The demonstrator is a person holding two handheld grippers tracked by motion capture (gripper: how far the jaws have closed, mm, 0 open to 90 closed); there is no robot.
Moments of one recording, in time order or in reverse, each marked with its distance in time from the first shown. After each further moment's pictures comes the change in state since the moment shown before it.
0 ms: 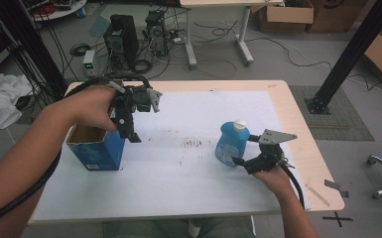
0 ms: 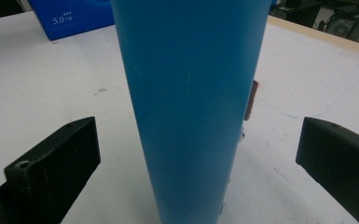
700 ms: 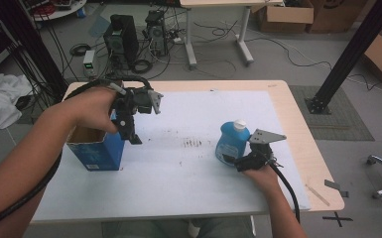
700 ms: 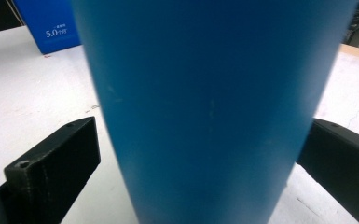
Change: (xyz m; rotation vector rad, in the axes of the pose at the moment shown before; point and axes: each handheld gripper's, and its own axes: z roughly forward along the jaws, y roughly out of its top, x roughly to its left) left arm -0.004 0.001 0.000 -0.002 -0.004 -0.005; right arm 0.003 -0.004 0.029 -0.058 -0.005 0.018
